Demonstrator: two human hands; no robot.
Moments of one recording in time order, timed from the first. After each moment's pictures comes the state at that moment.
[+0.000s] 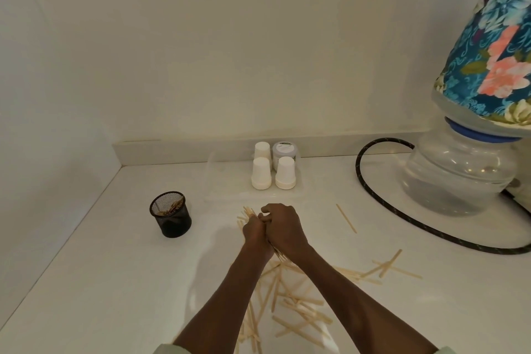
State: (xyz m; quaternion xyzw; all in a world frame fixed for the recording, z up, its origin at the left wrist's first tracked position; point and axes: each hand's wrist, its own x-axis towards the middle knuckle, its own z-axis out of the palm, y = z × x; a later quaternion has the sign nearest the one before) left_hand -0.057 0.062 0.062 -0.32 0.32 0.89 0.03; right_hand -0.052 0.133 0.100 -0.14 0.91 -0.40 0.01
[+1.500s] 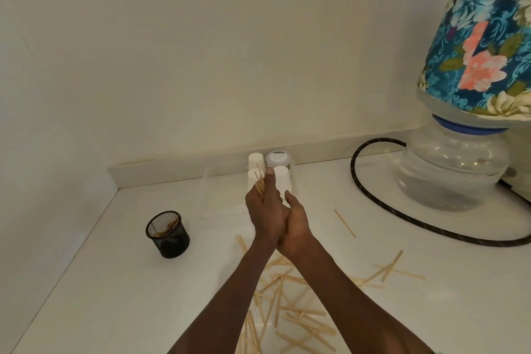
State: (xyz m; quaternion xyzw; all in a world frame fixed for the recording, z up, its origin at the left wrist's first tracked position) left_hand -0.066 0.098 0.148 -0.13 0.64 0.71 -0.27; right_hand -0.071 0.147 0.119 0.11 0.21 -0.92 0.30
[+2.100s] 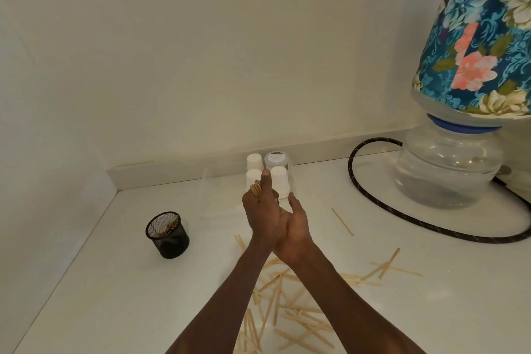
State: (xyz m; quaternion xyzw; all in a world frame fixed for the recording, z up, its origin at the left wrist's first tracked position) left_hand -0.059 0.098 0.151 -0.17 0.63 0.72 -0.25; right_hand -0.058 0.152 0.115 0.08 0.22 -0.92 0.30
